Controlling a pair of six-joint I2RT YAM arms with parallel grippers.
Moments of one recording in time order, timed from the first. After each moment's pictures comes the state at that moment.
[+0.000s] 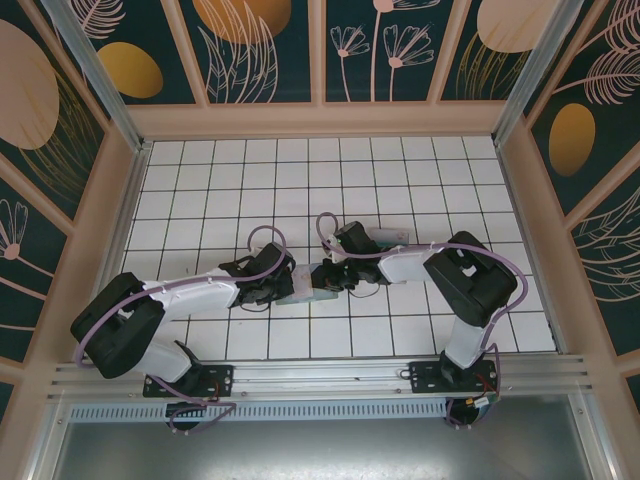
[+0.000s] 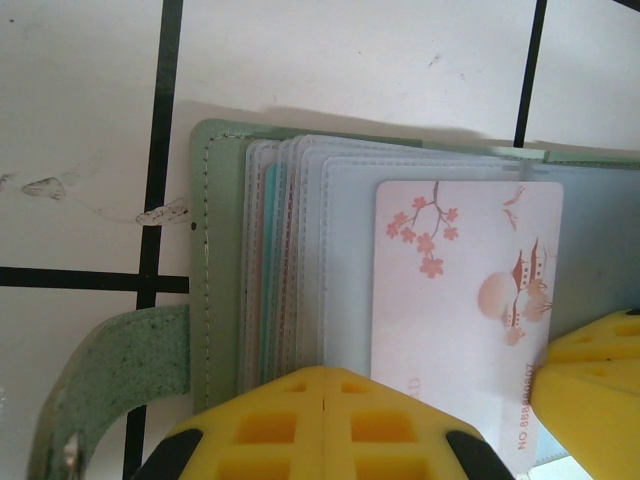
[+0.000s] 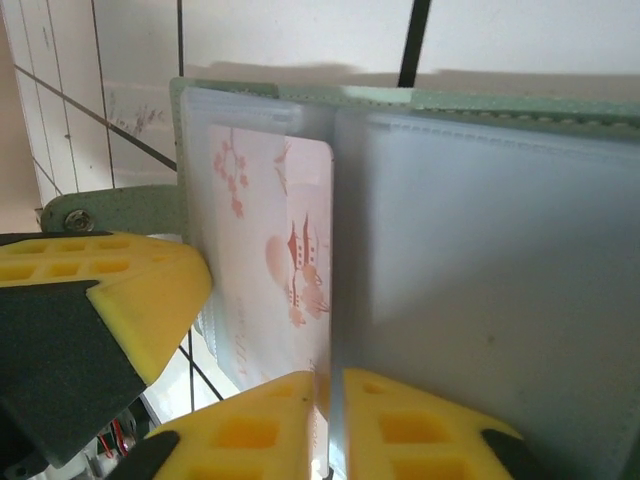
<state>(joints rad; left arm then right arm) -0.78 1.46 0.64 -0.26 -0.04 -1.00 0.75 1.77 0.79 0.07 -0.60 0.76</state>
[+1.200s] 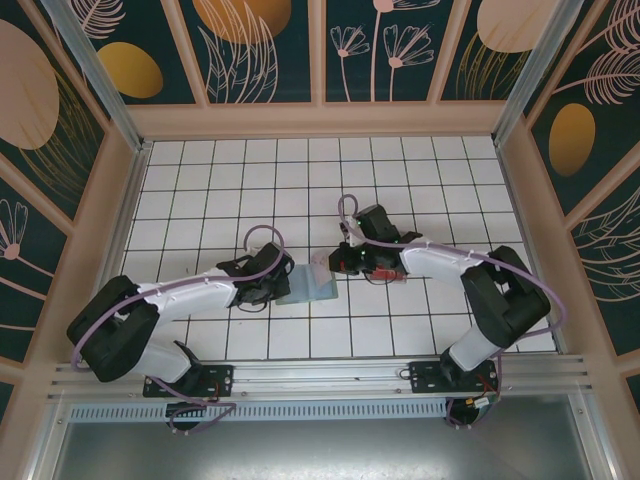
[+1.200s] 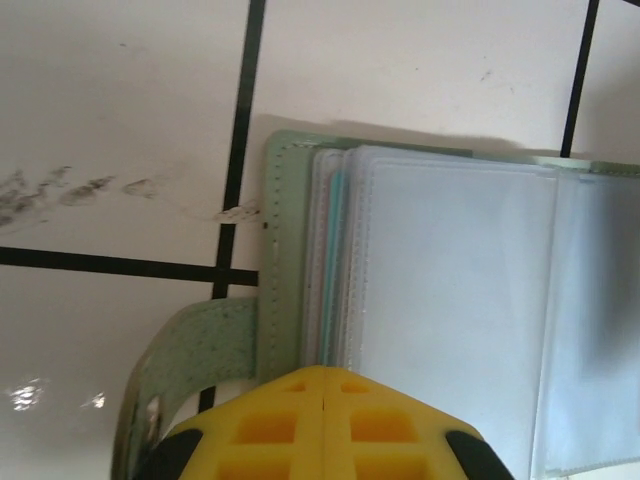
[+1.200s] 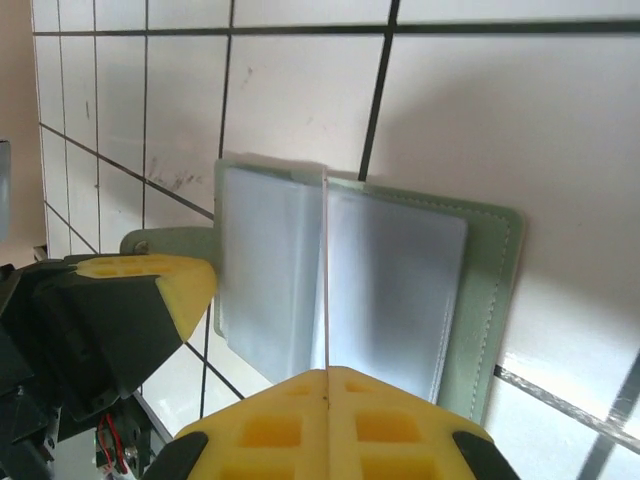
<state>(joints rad) -0.79 1.42 0.66 -0.36 -0.10 -1.00 0.63 1.57 0.83 -0.18 -0.54 0.63</state>
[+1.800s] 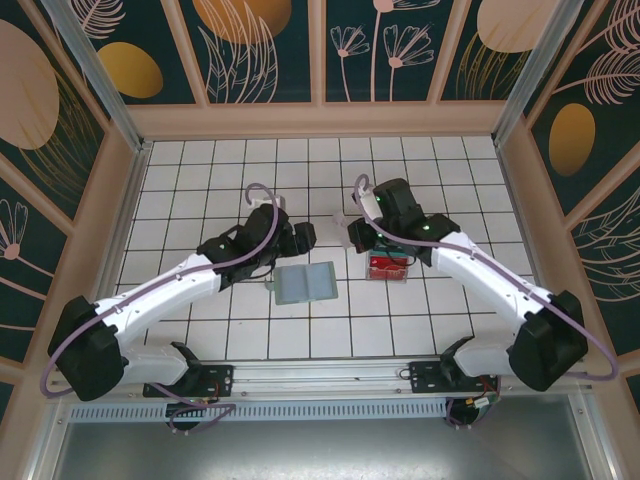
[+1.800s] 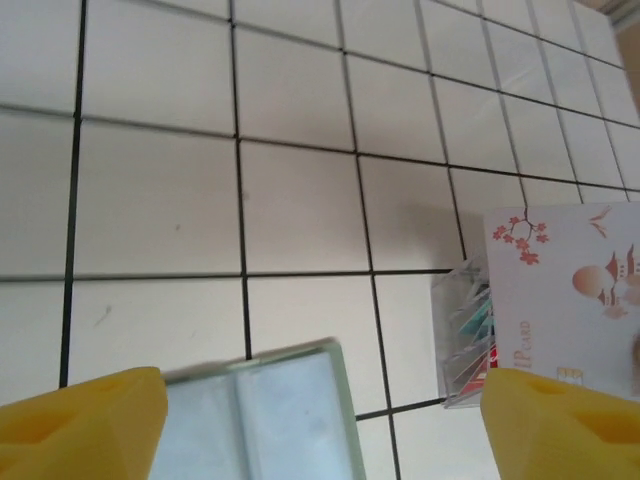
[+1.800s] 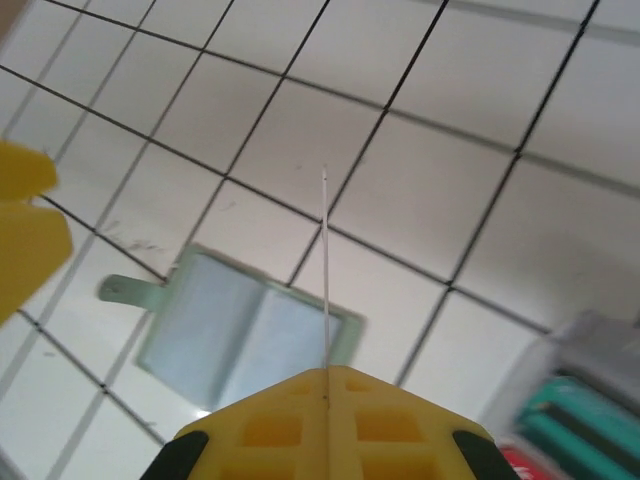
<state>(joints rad) -0.77 1.30 0.95 -0.35 -0.16 -0.78 0.62 1.28 1.03 -0.53 -0.18 0.19</state>
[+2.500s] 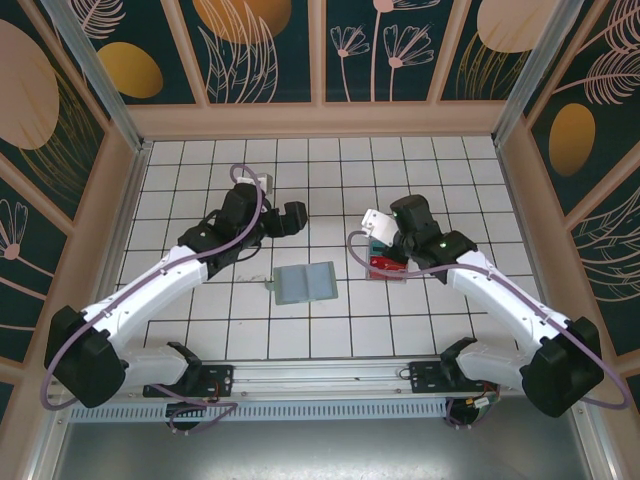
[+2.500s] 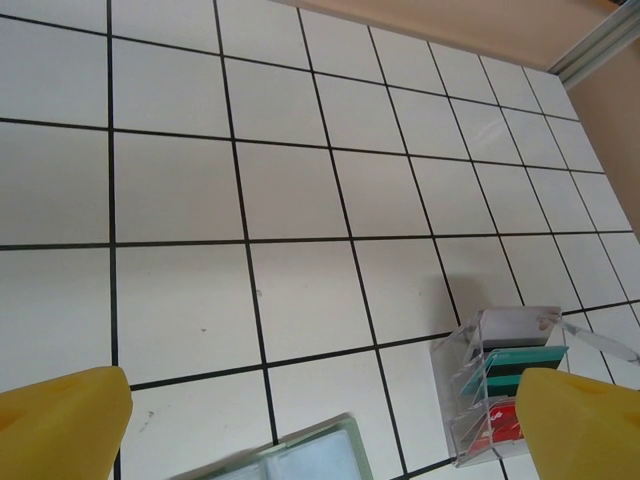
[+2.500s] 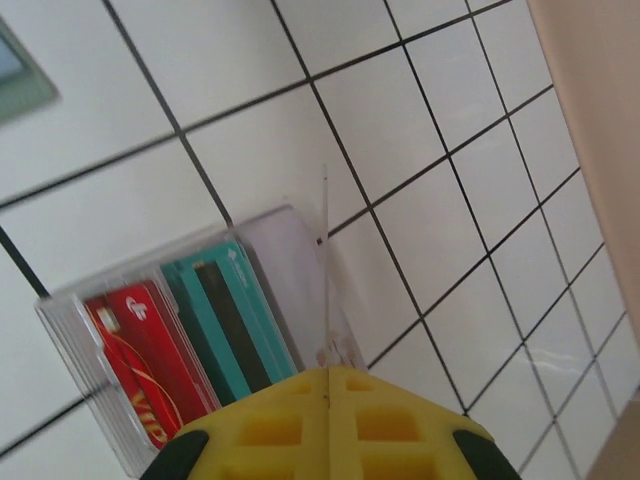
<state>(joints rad) -0.63 1.26 1.00 -0.32 -0.08 -0.61 0.57 1.16 0.88 -0.55 0.17 -0.76</state>
